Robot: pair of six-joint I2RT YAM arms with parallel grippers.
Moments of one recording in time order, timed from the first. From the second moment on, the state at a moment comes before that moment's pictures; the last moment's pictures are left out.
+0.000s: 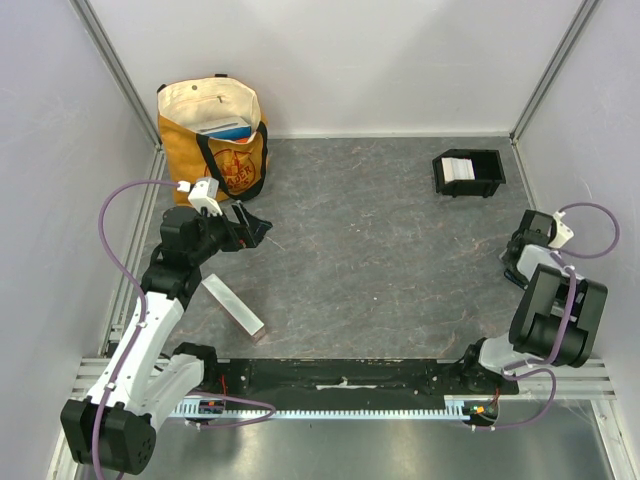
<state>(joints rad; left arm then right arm) -0.16 0.85 0.71 -0.21 0.32 -0.43 -0.43 1.48 0.70 -0.20 0.33 0.42</state>
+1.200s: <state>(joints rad) -0.16 0.86 0.71 -0.23 0.34 -0.43 -0.39 1.35 0.73 -0.46 0.29 0.49</state>
